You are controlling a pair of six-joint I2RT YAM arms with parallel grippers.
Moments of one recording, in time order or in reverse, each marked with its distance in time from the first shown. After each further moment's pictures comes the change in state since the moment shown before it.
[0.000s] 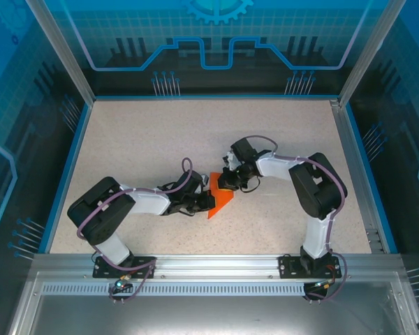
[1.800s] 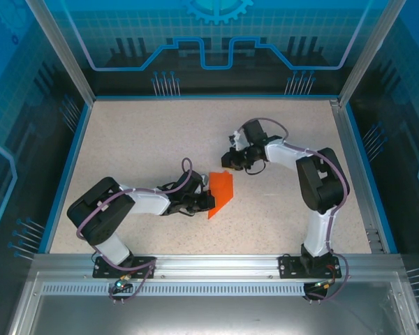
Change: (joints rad) left arm 0.000 -0.005 0.001 -0.006 -0.005 0.000; right arm -0.113 0.032 0.133 0.018 -0.090 -0.096
